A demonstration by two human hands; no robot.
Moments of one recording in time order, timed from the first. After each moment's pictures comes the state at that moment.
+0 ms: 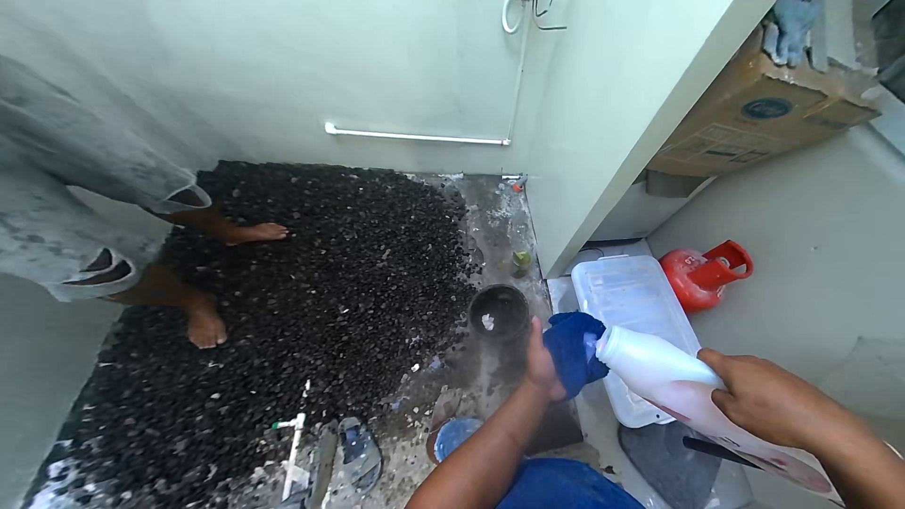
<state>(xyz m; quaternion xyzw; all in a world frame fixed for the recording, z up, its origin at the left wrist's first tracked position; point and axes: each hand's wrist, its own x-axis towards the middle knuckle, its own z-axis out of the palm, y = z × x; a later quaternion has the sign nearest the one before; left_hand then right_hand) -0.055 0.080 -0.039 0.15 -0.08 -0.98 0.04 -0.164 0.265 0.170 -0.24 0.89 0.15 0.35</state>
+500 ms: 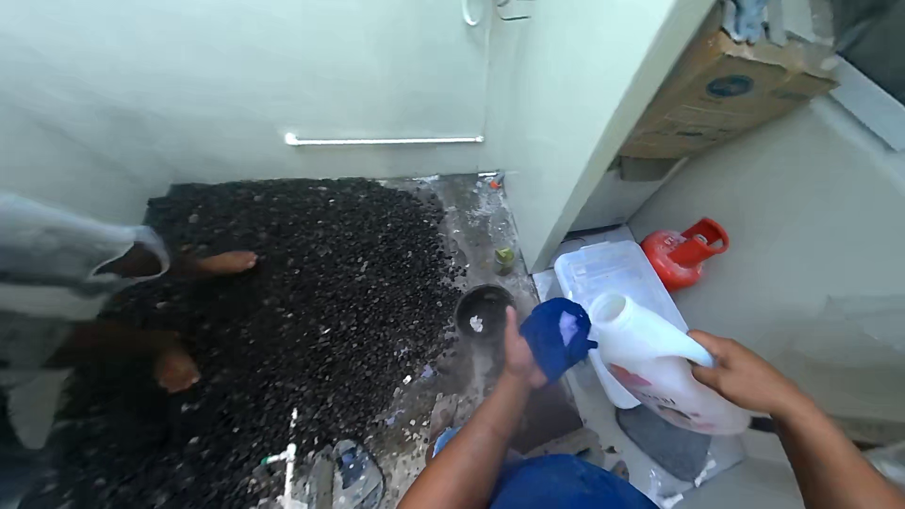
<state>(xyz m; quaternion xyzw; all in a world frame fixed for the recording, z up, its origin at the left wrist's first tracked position) -0.070 0.068 -0.030 0.14 -0.10 -0.98 0.05 -0.185 0.332 0.119 -0.23 0.91 -0.16 0.30</state>
